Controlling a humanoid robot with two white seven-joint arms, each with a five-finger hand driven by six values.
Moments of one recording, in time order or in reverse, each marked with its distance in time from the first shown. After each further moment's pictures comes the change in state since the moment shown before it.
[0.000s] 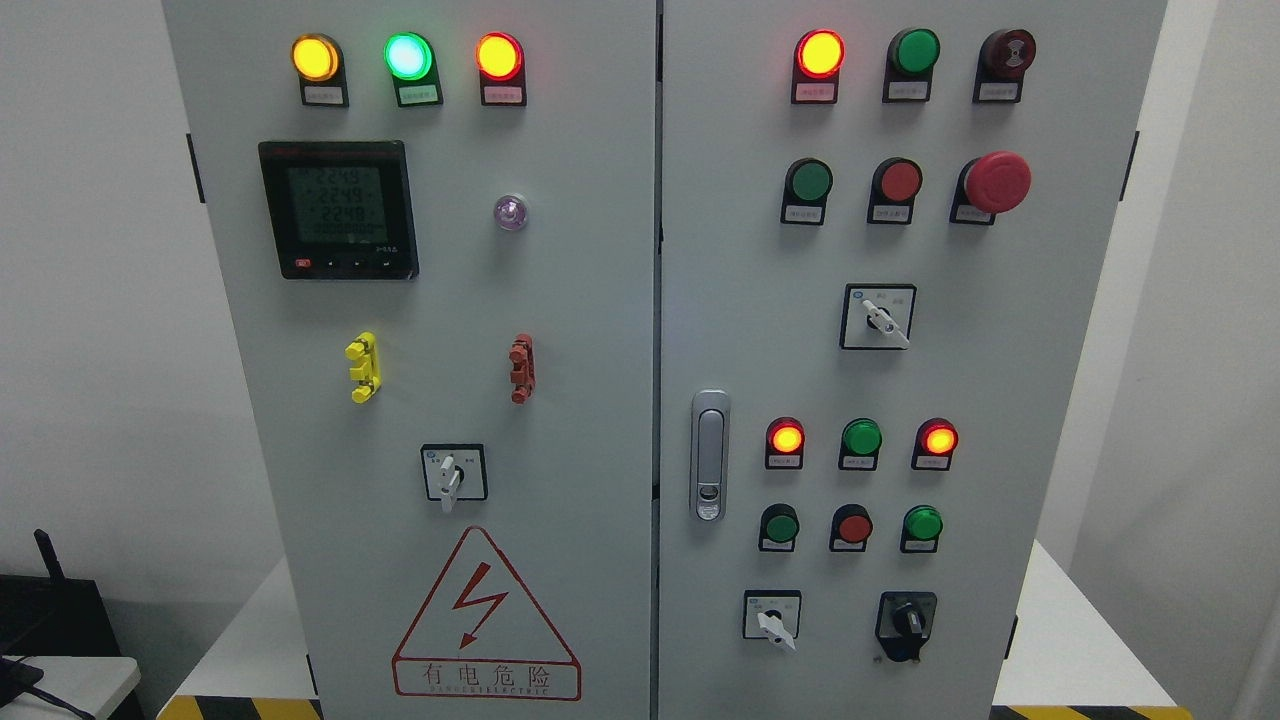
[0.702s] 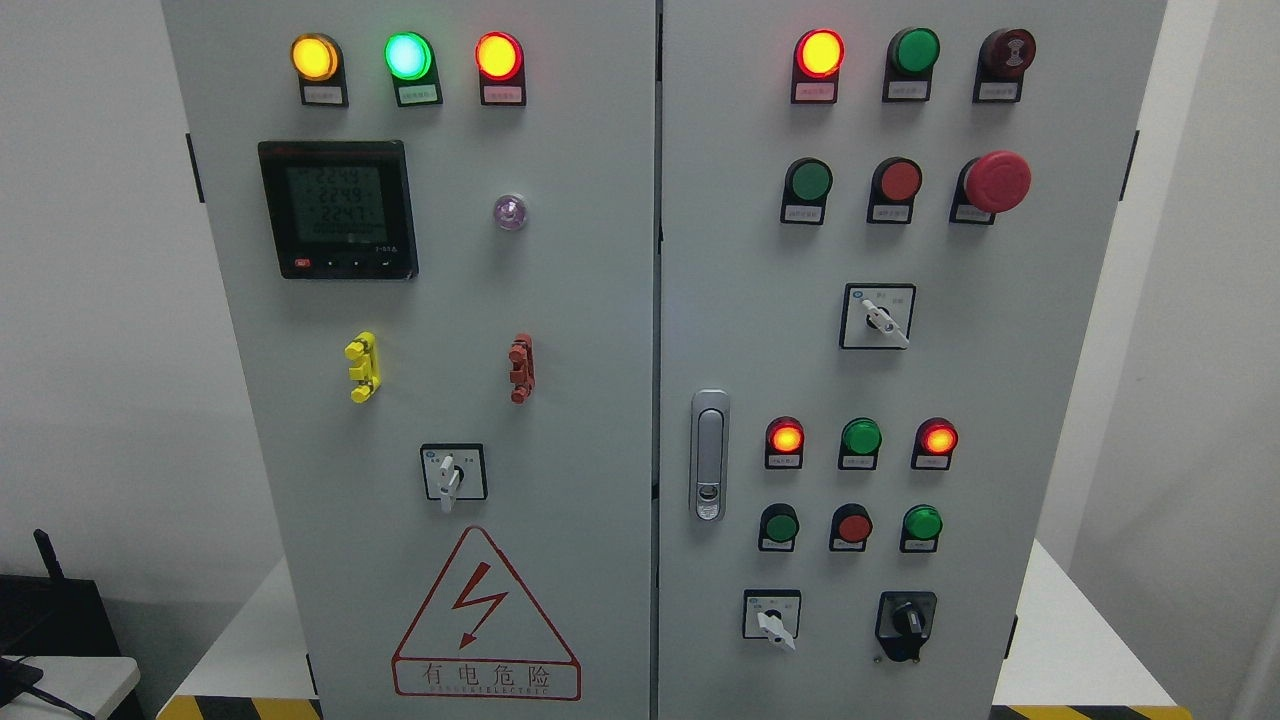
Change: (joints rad) left arm -0.084 -0.019 -0.231 -0.173 -0.118 0.013 0.139; right arm 0.000 0.000 0.000 0.000 0.000 0.000 0.000
